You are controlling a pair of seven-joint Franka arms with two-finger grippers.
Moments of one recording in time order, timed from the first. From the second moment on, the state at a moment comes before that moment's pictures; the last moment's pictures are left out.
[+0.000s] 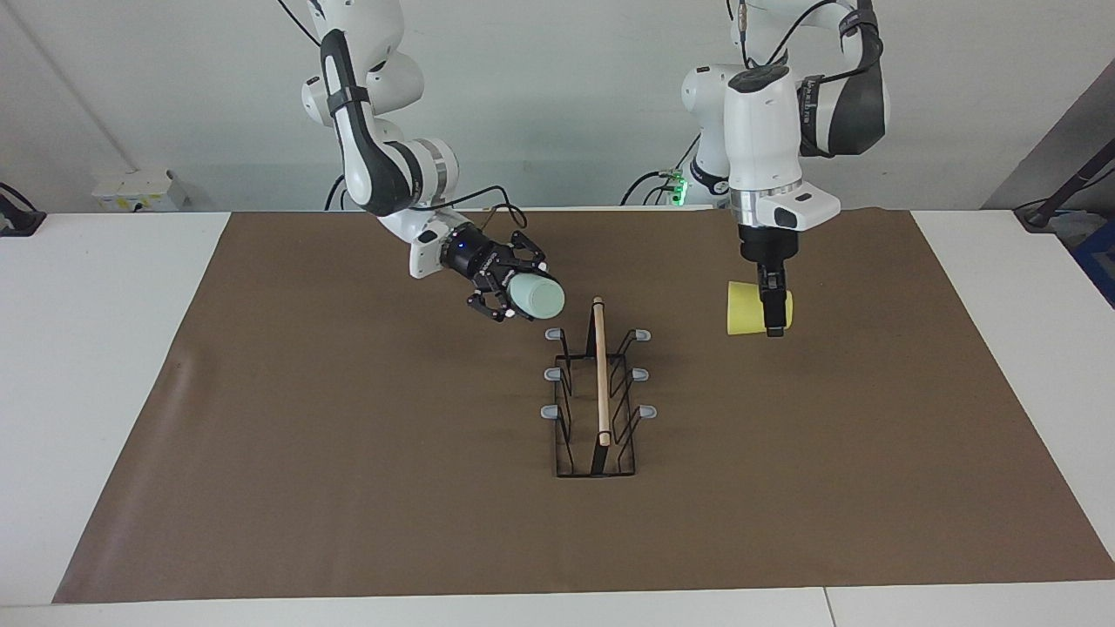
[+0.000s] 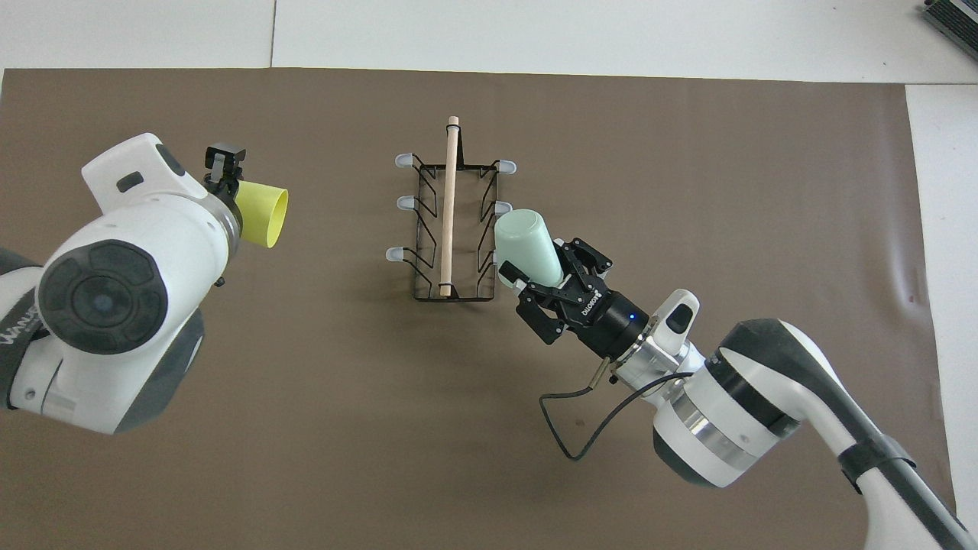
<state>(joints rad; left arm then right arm) -0.13 -0.05 -0.24 -2.03 0.53 2.36 -1.87 0.47 0.02 -0.02 -2.35 2.58 2.27 -2.28</state>
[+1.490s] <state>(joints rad) -0.13 0.02 -0.49 -2.04 0.94 2.24 -1.98 0.45 0.20 -0.04 -2.33 2.63 1.95 -2.51</state>
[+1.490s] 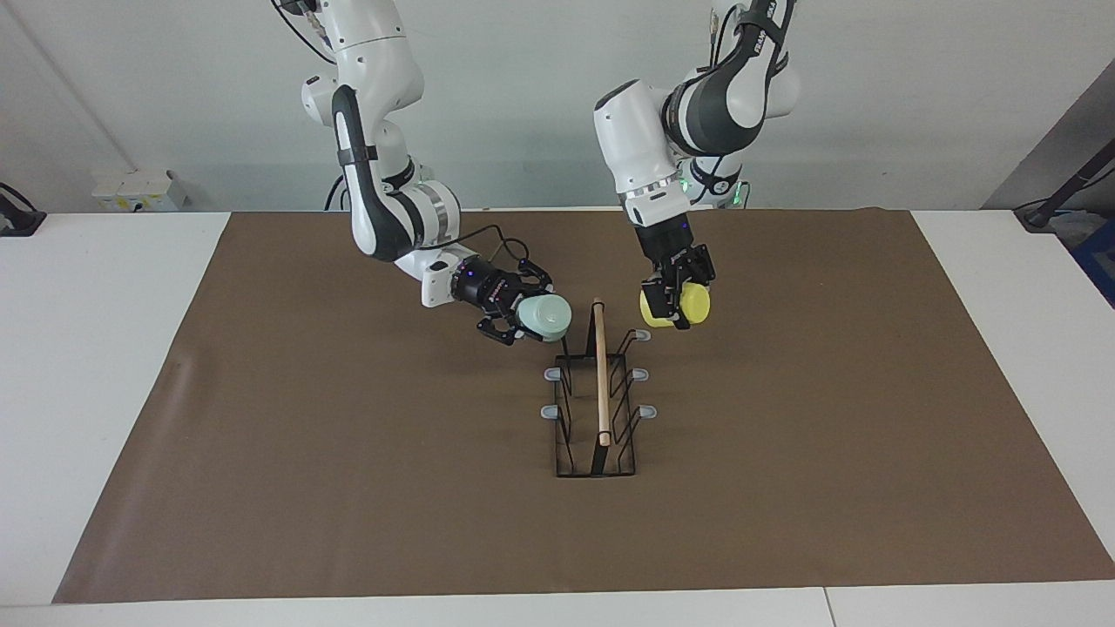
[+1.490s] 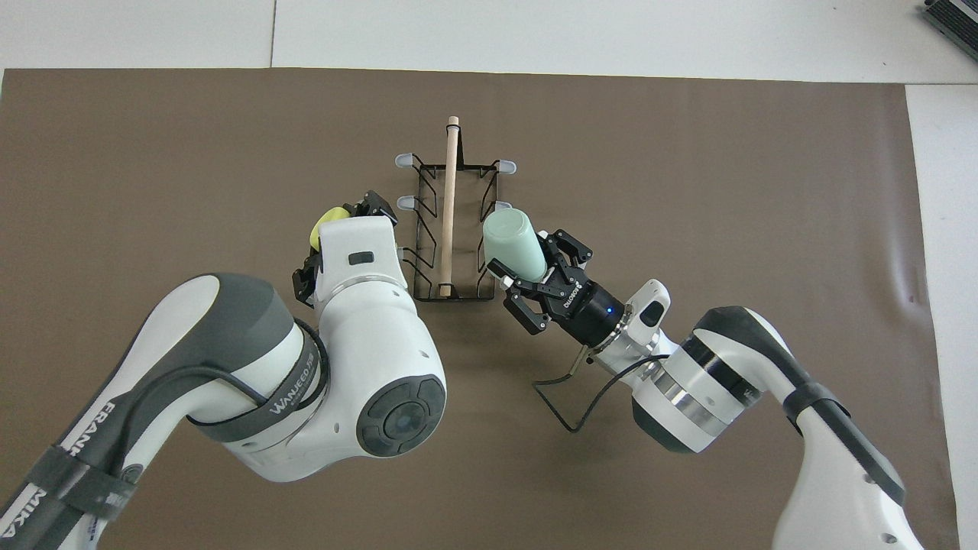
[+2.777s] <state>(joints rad) -0.15 0.26 -0.63 -1.99 1.29 1.99 -2.30 0.45 0.26 -0.04 -2.32 2.63 1.93 -2.53</state>
